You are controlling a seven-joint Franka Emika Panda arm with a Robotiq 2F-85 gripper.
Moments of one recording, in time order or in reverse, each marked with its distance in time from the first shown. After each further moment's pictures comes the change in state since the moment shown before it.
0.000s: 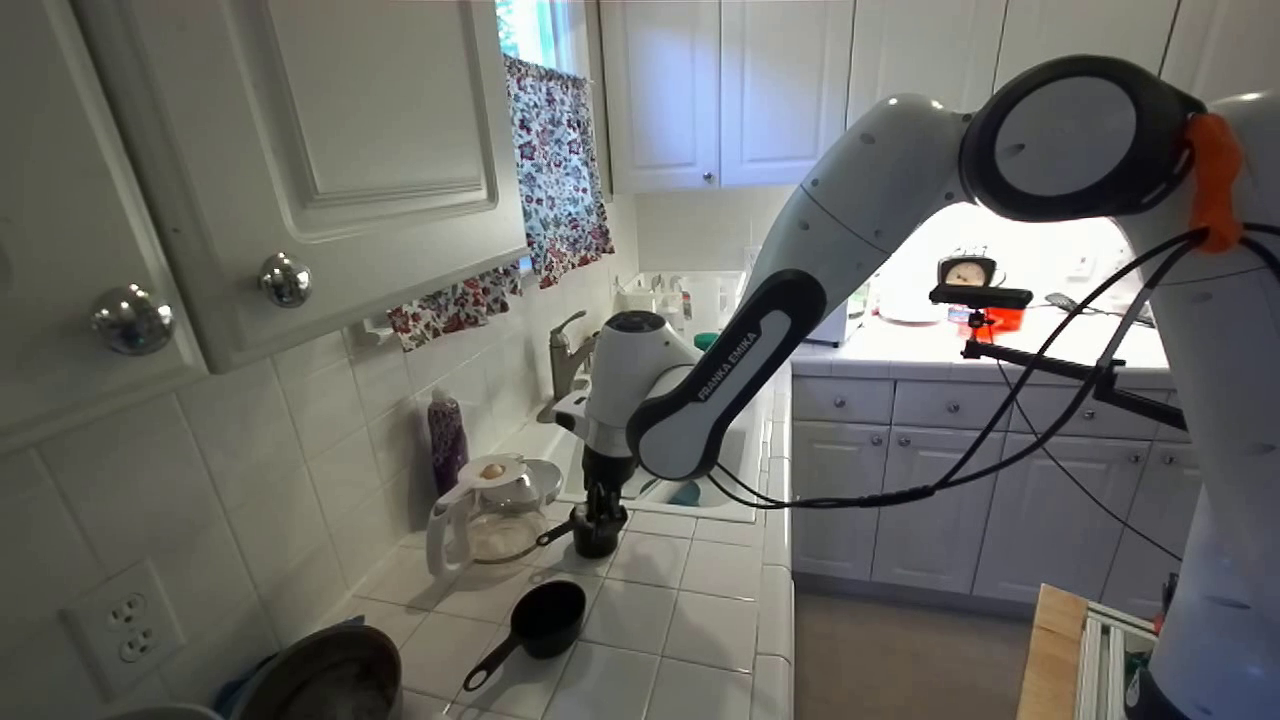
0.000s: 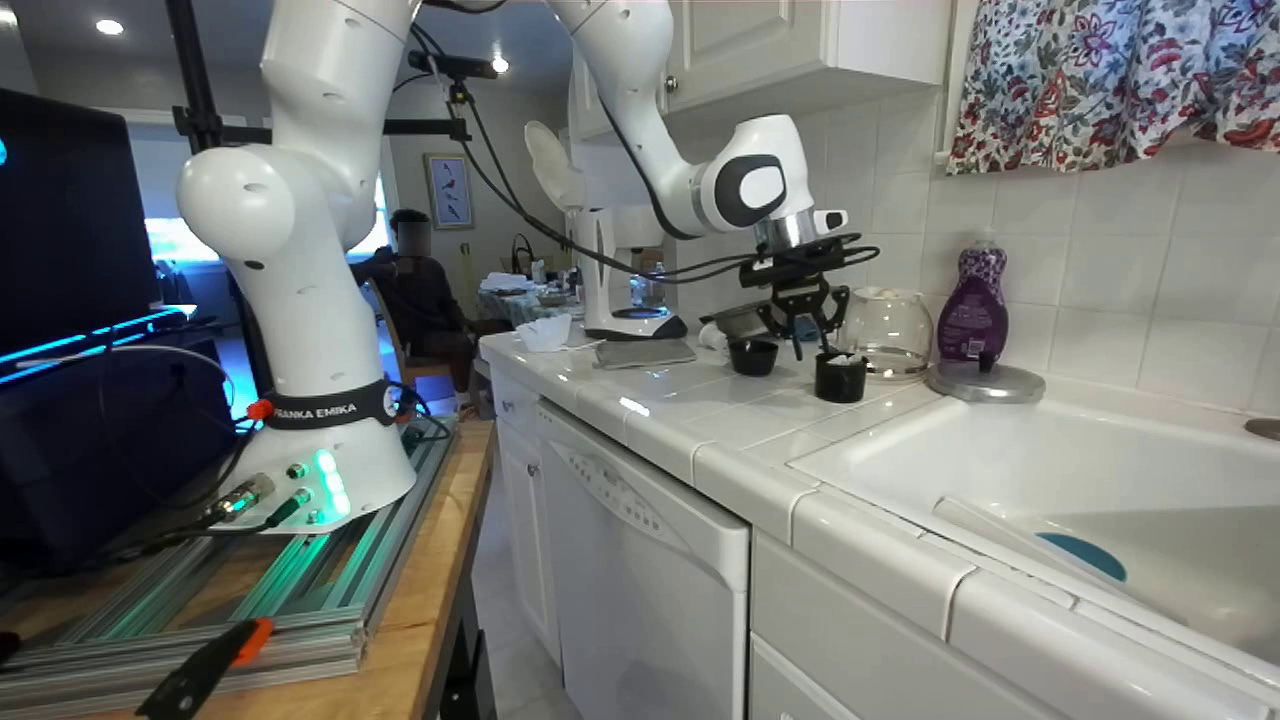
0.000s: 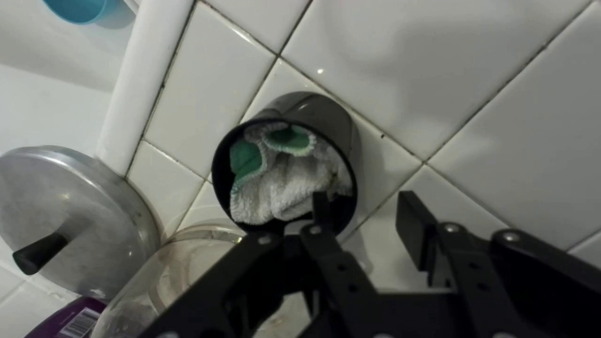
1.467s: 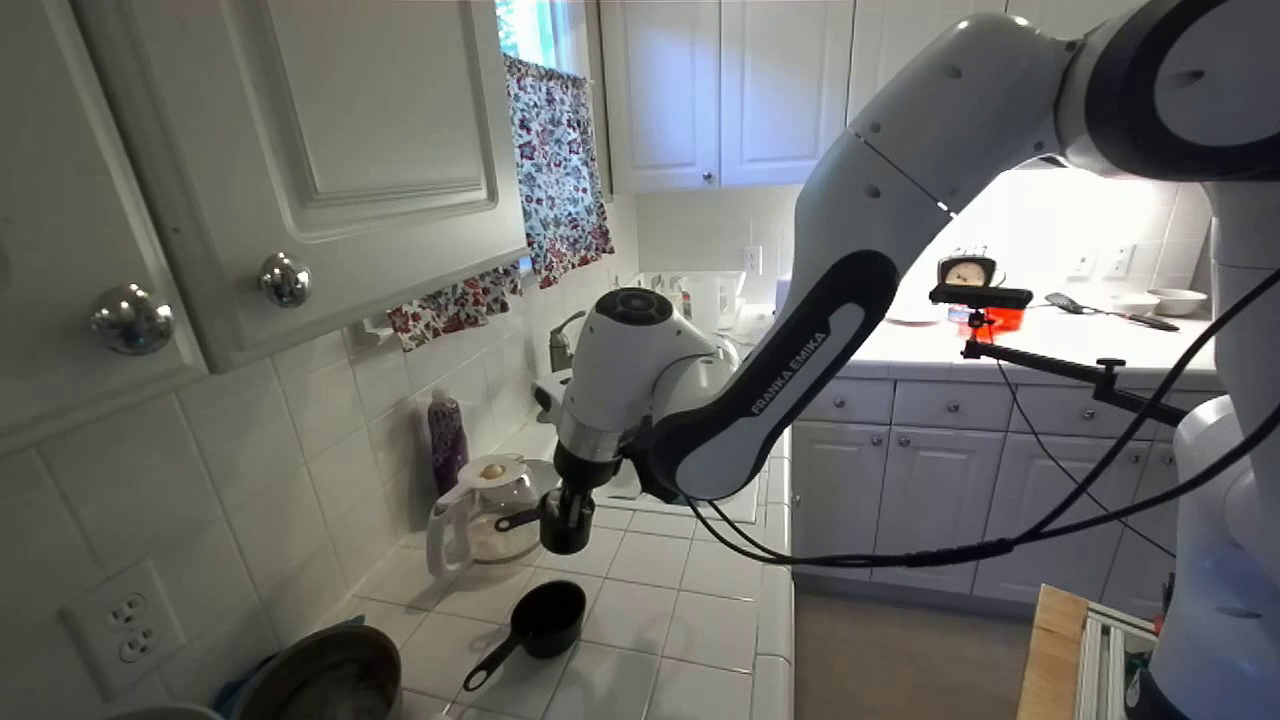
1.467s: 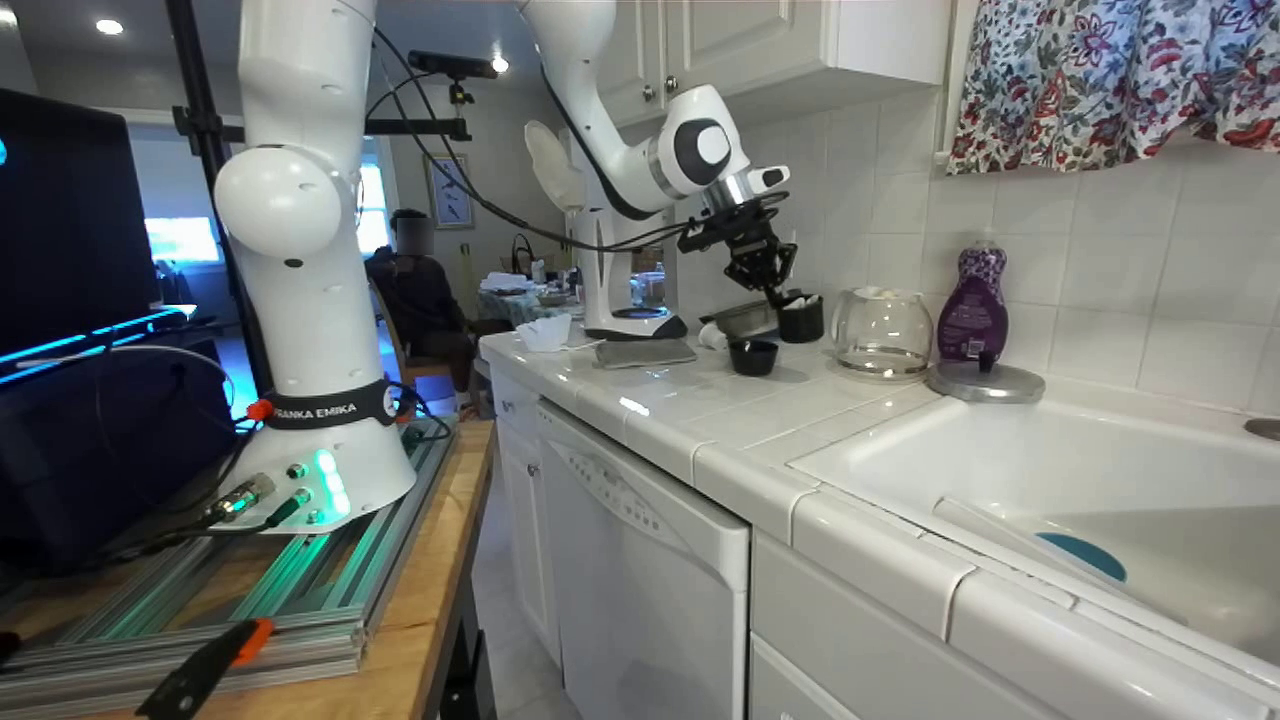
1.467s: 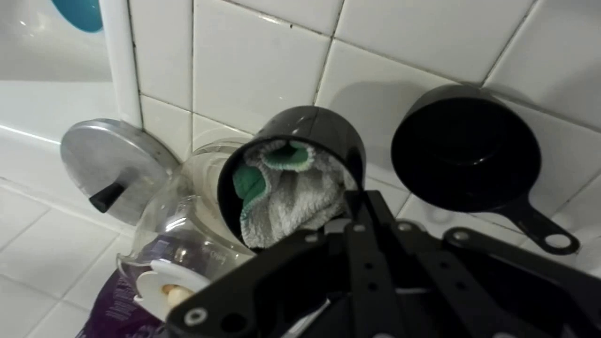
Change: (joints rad) arm 0.320 -0.189 -0.191 -0.127 -0.191 0.072 0.650
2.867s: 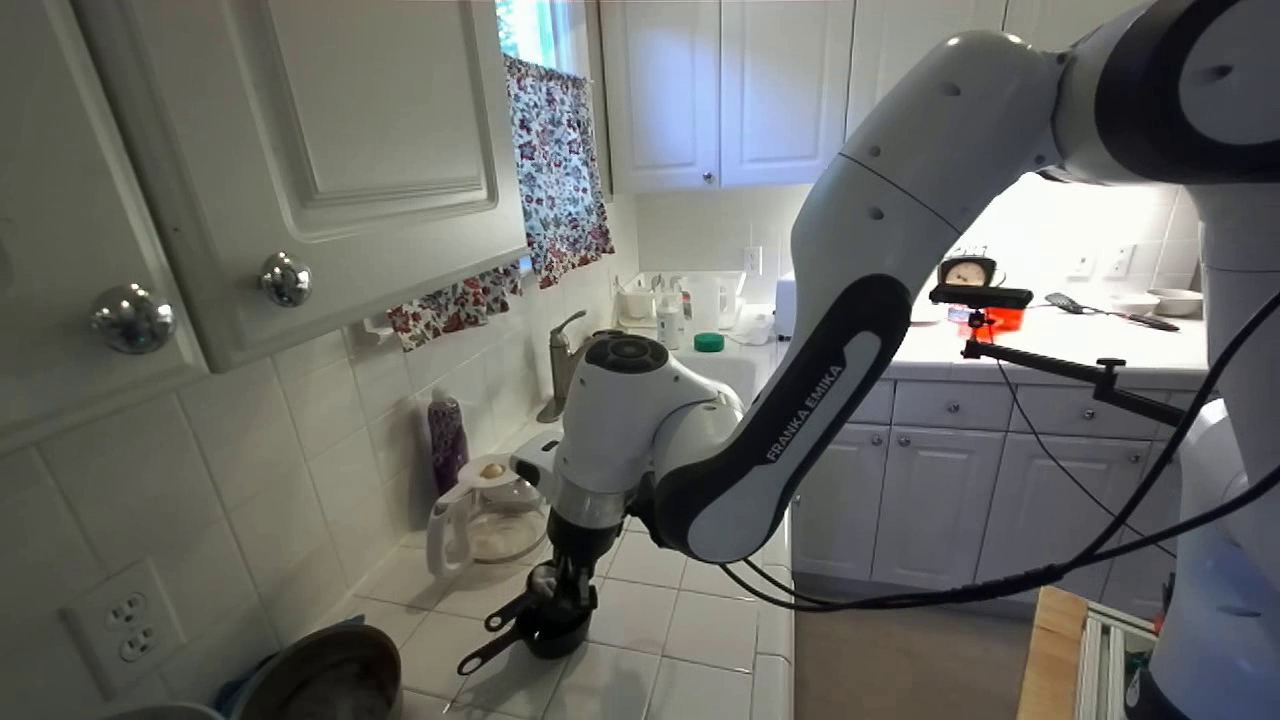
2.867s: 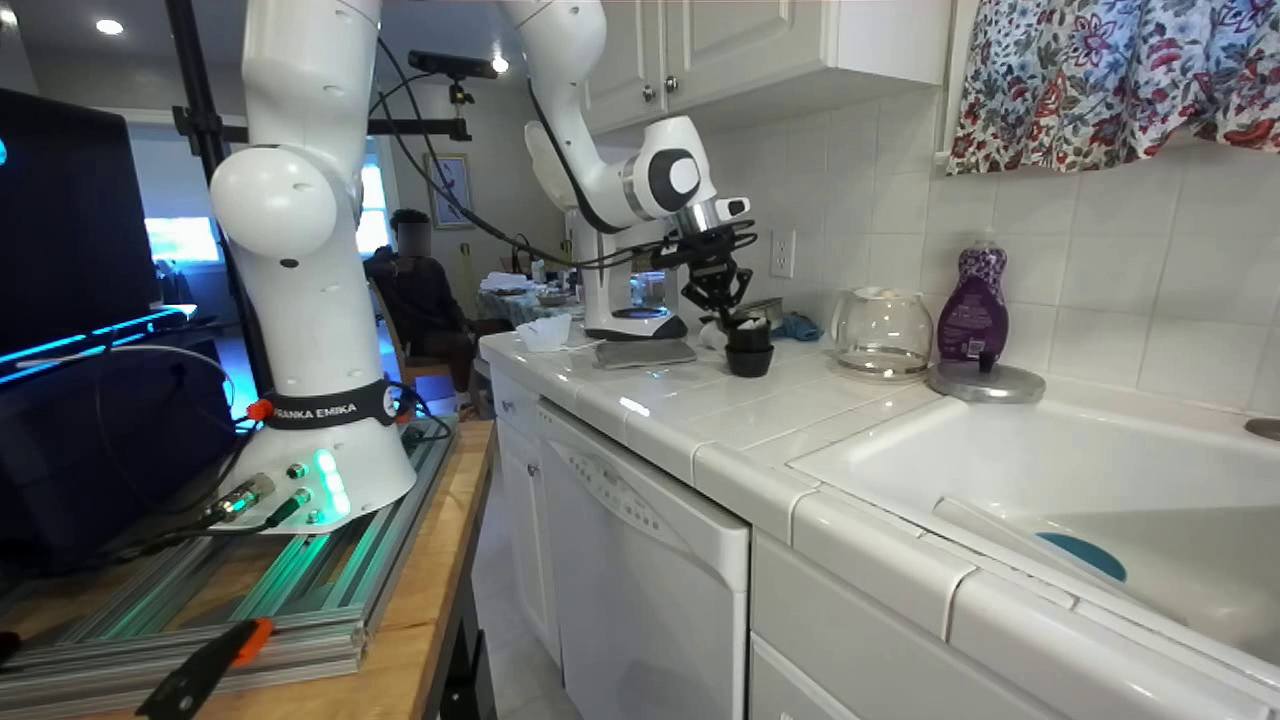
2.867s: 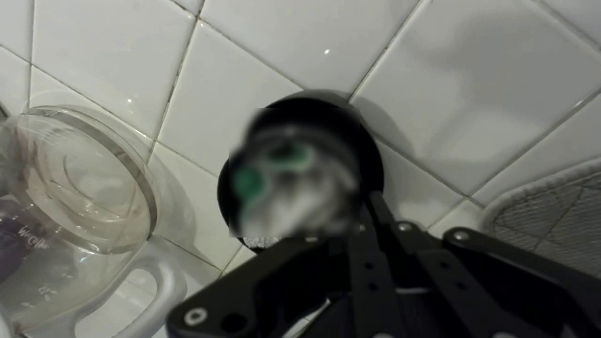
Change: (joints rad) arm -0.041 0.032 0.162 -0.057 0.077 -0.004 -0.238
